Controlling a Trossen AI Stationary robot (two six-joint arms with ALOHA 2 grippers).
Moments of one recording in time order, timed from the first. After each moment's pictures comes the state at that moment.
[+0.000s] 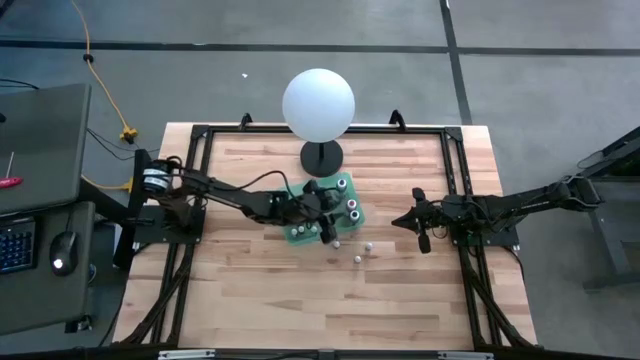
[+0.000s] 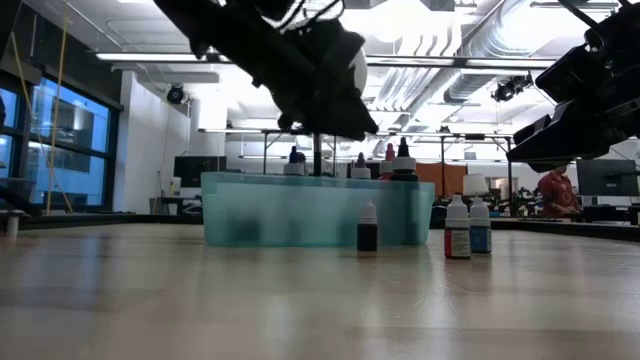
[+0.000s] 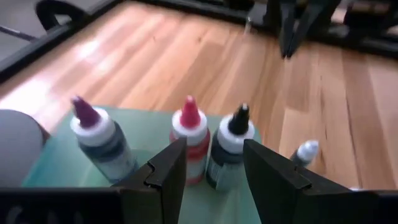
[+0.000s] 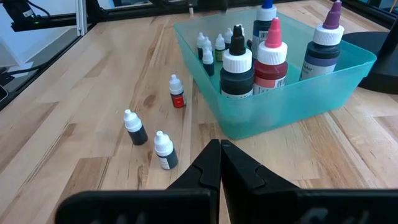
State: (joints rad) left arm -0.09 1.75 1.07 0.19 -0.37 -0.27; right arm 0.10 0.48 0.01 0.14 0.06 0.15
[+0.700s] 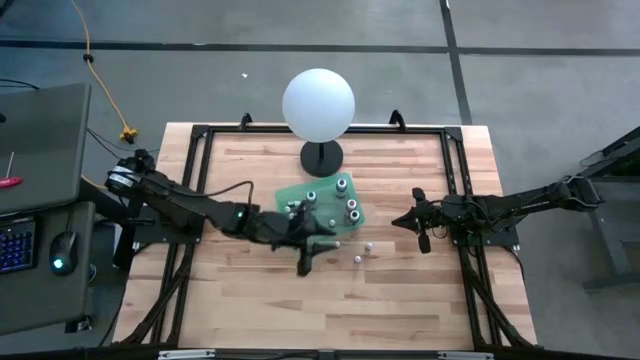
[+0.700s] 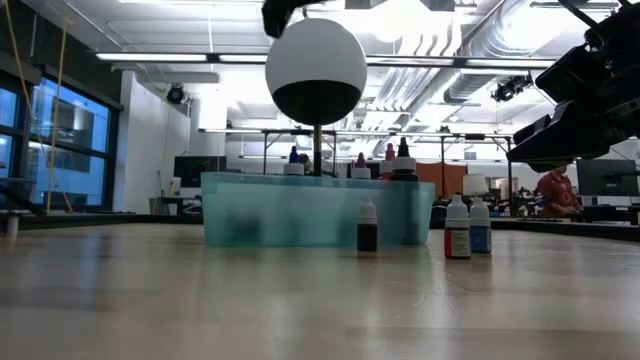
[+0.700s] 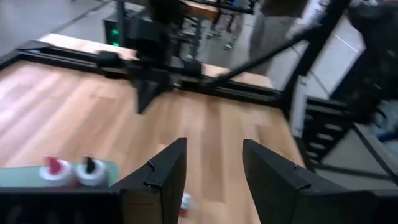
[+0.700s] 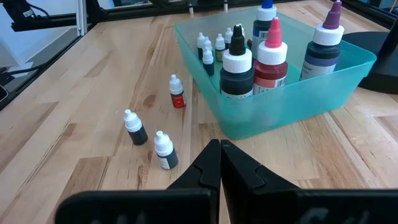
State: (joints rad) left arm -0.31 1.51 1.07 0.18 -0.28 -0.29; right arm 0.10 0.48 0.01 0.14 0.06 0.15
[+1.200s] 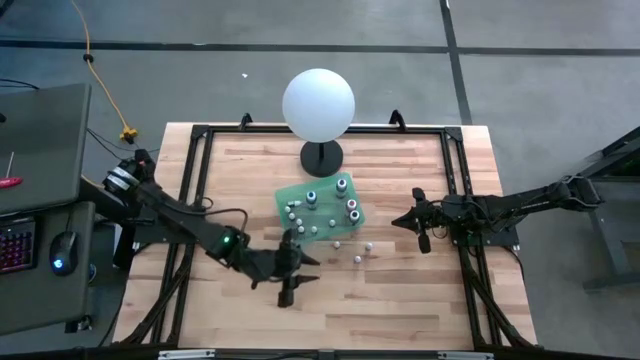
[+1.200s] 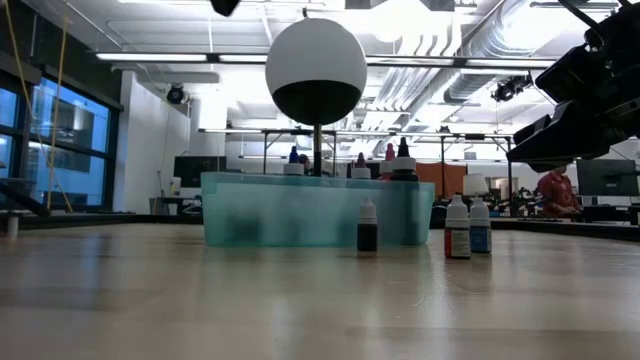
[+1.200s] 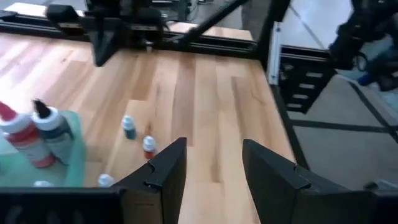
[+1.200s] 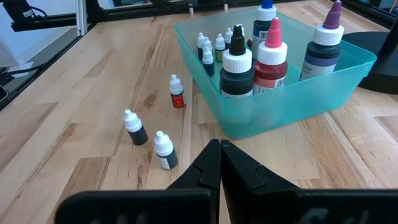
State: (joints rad) left arm -0.53 1.51 1.07 0.02 -0.43 -0.34; right arm 0.10 0.48 0.01 0.14 0.06 0.15
